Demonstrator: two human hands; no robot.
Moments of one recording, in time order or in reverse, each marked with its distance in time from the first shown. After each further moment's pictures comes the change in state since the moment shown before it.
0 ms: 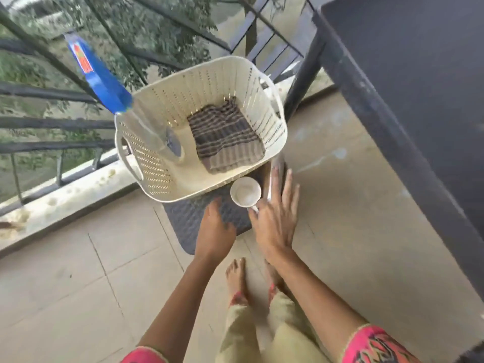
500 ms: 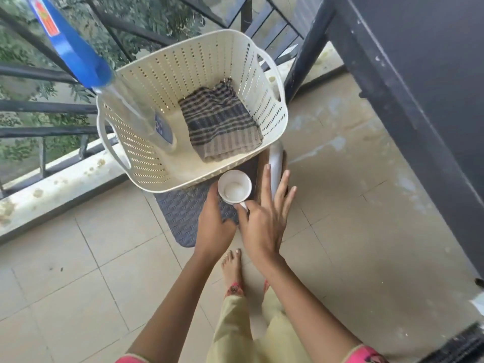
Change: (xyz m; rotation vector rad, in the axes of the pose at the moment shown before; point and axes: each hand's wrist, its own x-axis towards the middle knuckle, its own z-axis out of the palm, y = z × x) left_hand -0.006 0.005 0.005 -0.246 0.014 0.118; right_hand -0.020 -0.015 0.014 0.235 0.162 0.034
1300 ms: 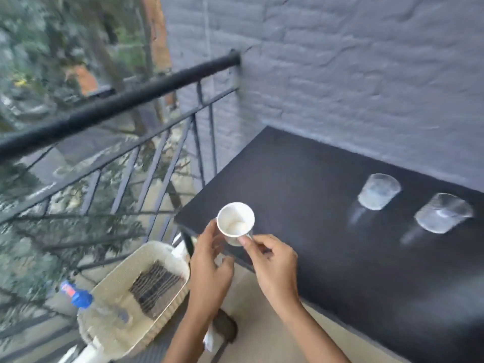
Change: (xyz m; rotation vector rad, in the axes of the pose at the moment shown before) left_hand -0.174 0.318 -0.013 -0.081 -0.255 0.717; right_hand -0.012 -0.001 -0.376 0.920 0.561 0.328
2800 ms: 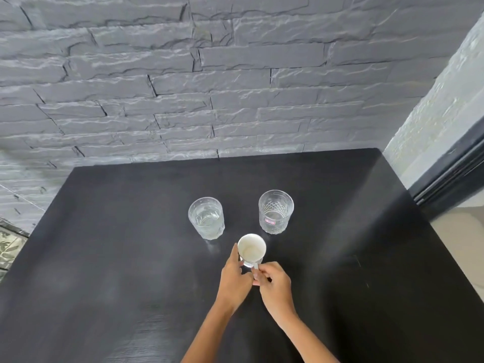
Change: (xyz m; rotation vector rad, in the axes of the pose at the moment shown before) left_hand 0.072 0.018 0.473 0.193 -0.832 -0.285; right_hand 0.147 0.216 -0.347 0.039 0.443 0.496
